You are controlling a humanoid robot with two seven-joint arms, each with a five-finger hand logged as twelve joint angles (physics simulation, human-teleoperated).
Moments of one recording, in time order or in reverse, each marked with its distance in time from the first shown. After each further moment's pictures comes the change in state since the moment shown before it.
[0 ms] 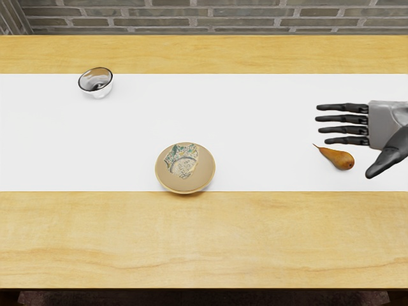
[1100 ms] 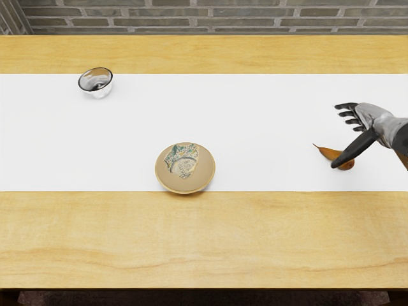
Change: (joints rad) left arm 0.000 0.000 0.000 0.000 0.000 0.000 0.000; right arm -0.039 0.295 -0.015 0.168 -0.828 -0.973 -0.284
